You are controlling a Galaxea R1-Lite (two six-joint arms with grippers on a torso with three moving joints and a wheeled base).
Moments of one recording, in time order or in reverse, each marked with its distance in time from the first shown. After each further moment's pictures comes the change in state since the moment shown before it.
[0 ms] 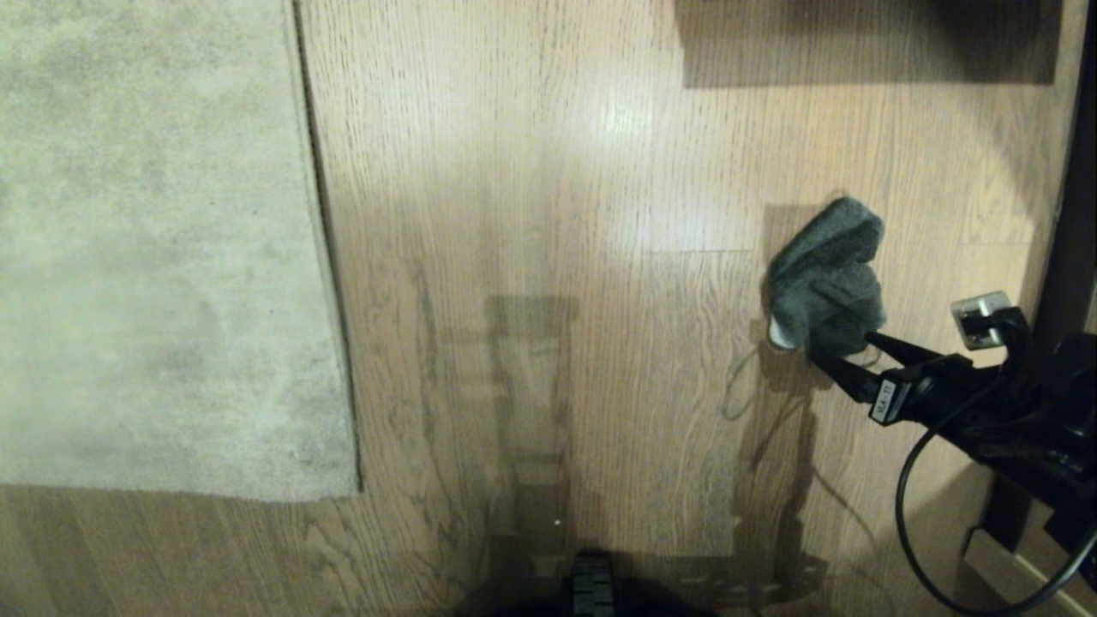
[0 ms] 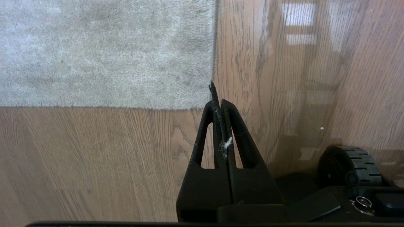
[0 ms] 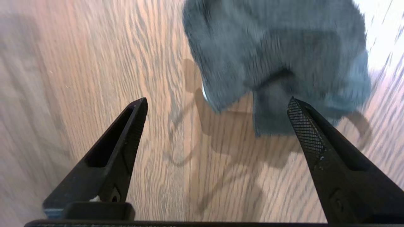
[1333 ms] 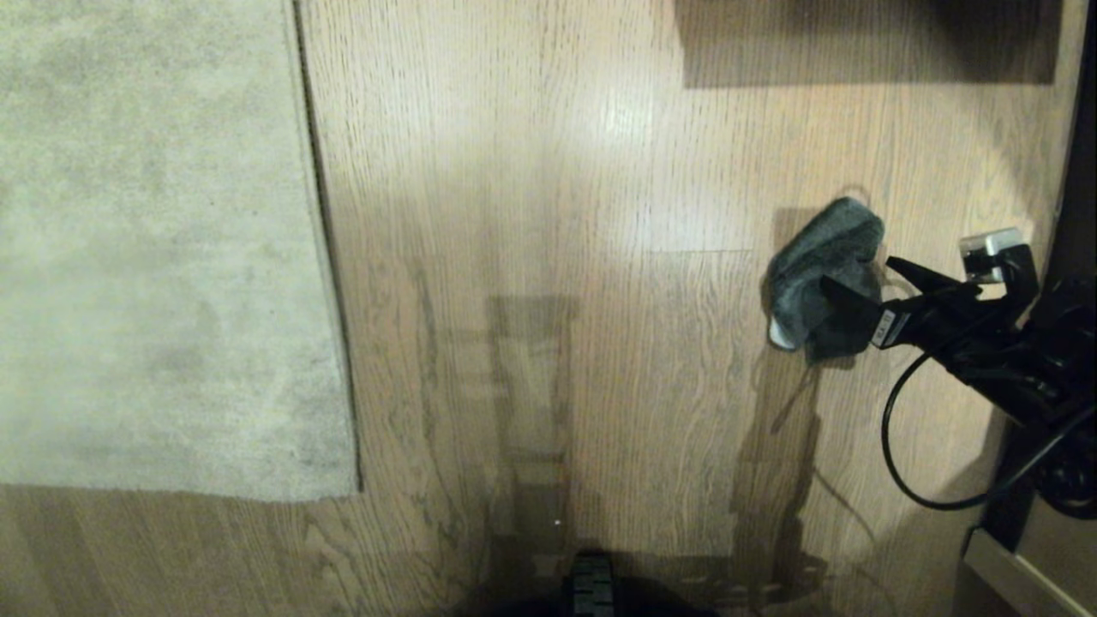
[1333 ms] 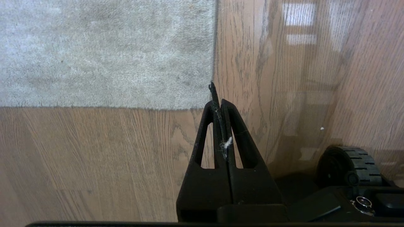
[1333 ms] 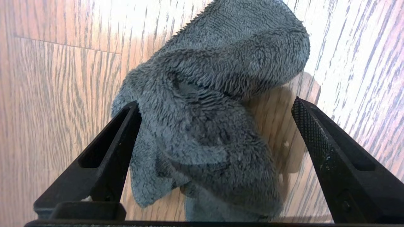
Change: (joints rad) left arm 0.000 0.000 0.000 0.000 0.000 0.000; right arm -0.079 0.098 -0.278 -0.028 -0.004 -0.070
